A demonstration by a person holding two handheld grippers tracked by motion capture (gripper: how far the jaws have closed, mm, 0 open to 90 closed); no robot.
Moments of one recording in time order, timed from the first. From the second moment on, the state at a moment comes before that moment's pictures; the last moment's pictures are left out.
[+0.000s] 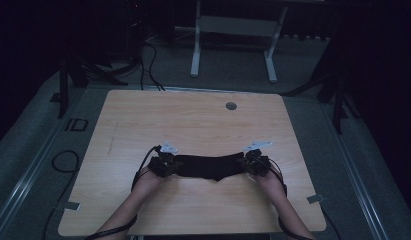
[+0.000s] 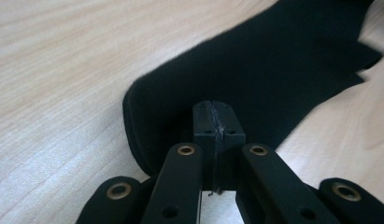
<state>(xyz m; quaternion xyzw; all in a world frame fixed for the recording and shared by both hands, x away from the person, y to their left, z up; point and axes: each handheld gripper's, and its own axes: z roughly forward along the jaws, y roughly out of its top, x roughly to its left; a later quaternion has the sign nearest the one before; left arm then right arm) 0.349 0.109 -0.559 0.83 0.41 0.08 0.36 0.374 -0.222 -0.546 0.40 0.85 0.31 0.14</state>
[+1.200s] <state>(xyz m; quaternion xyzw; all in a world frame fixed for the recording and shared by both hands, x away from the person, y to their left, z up) 0.330 0.121 -0.539 0.80 0.36 0.16 0.45 0.369 -0.219 -0.515 0.36 0.84 0.39 0.14</state>
